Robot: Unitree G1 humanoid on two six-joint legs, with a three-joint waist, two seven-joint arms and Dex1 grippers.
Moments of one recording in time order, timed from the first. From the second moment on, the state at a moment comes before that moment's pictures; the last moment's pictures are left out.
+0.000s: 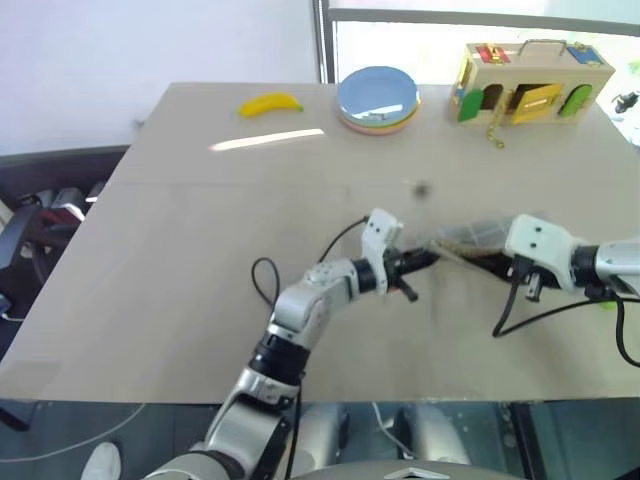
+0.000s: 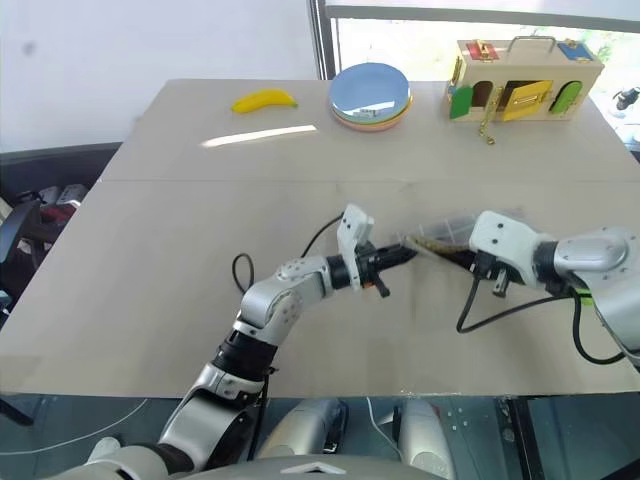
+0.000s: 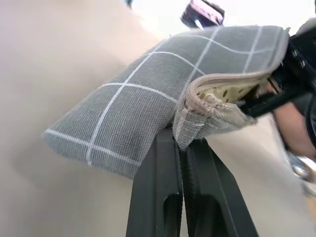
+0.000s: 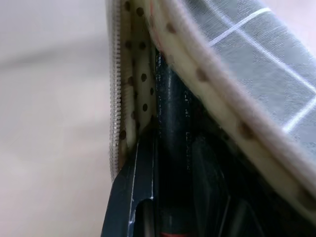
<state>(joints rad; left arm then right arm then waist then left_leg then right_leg) -0.55 0.02 -0.23 0.11 -0.40 0.49 -0.63 -0.34 -1.06 0.08 -0.41 0.15 0.72 0.93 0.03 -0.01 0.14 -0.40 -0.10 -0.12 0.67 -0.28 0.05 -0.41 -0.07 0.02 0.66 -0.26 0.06</state>
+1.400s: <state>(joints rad) -0.47 0.01 -0.27 0.04 -0.20 0.19 -0.58 -0.57 -0.37 -0.36 -0.41 0.46 1.50 0.46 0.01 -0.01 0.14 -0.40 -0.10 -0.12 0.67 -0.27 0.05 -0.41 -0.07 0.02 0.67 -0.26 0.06</state>
